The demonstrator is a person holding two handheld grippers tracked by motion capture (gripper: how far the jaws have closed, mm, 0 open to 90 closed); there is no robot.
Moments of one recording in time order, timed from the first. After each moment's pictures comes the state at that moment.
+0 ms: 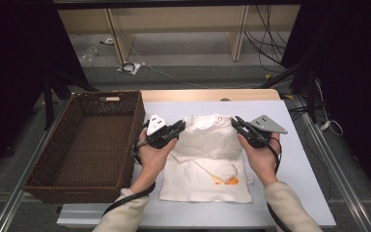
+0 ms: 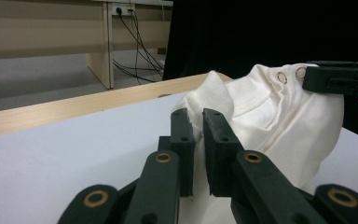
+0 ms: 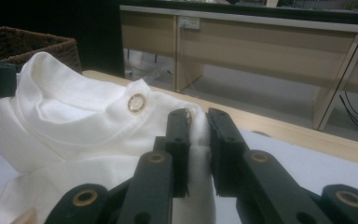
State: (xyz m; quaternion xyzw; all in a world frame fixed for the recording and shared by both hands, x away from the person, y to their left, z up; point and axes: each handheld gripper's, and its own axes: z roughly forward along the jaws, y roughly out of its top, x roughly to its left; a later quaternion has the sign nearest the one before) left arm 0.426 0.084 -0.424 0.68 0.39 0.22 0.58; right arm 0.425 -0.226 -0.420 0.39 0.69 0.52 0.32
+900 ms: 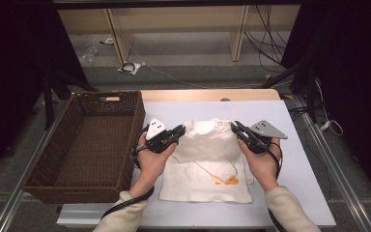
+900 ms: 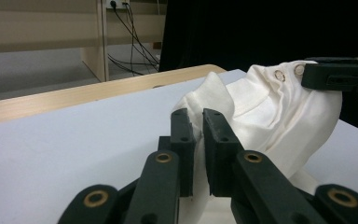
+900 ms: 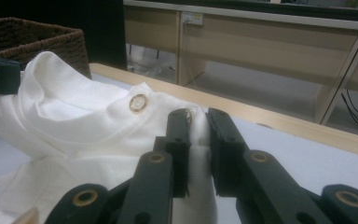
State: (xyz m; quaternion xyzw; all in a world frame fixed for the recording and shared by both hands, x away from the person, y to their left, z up) left arm 0.418 0.086 -0.429 0.69 0.39 0.21 0.57; right arm 0.413 -0.225 -0.425 0.39 0.69 0.51 0.32
